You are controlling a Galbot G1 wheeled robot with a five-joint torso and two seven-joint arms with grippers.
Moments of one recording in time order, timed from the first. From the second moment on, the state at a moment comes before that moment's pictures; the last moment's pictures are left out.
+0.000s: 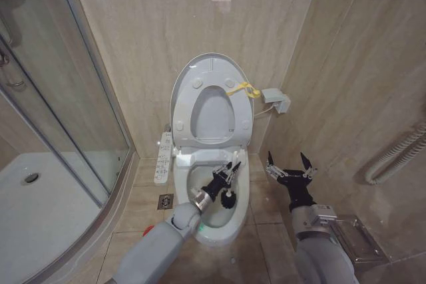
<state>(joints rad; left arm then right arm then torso) 0.70 -1.31 0.35 -1.28 -0.55 -0.45 0.21 -1.45 1.35 0.50 2.27 0.14 -0.14 0.30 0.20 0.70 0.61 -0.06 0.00</state>
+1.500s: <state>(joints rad) 0.71 -1.28 0.33 -1.13 -0.57 -0.49 0.23 -1.45 1.35 0.50 2.27 0.14 -0.14 0.30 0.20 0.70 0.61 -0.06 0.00</state>
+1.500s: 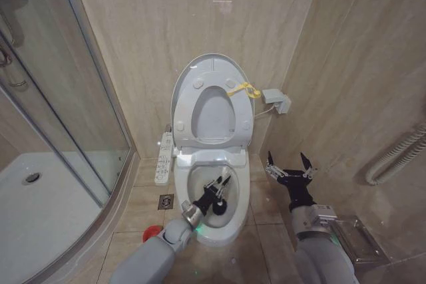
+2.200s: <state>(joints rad) 0.81 -1.25 0.34 -1.39 -0.54 -0.42 0.15 -1.45 1.35 0.50 2.27 0.14 -0.14 0.30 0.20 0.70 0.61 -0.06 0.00</state>
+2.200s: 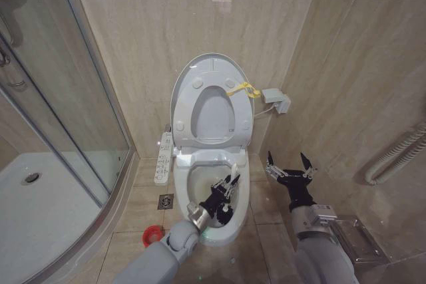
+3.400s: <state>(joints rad) 0.78 -1.24 0.25 -1.21 -0.51 -0.47 0.18 -1.45 1.35 0.50 2.27 0.14 -0.14 0.30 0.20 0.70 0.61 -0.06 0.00</state>
